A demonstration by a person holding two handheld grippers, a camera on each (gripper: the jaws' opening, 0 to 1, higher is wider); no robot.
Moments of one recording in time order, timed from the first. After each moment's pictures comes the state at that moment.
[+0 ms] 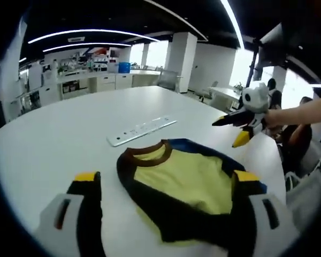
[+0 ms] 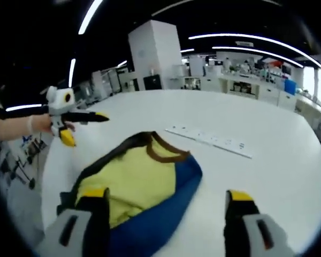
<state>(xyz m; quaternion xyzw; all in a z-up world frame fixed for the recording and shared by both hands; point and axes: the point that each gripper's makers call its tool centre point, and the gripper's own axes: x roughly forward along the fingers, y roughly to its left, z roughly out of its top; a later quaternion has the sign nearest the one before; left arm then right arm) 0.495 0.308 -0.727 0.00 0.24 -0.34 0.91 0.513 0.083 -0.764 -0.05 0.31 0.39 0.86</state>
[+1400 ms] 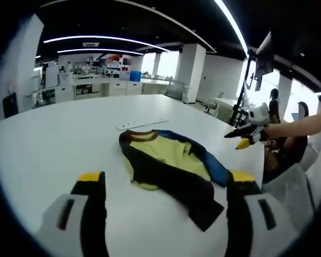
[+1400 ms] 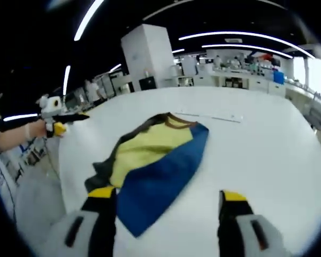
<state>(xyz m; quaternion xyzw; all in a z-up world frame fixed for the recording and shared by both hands) 0.331 0.340 -0.695 -0.03 0.21 -0.30 0.93 0.361 0.035 -0.764 -0.02 0.32 0.38 0.87</state>
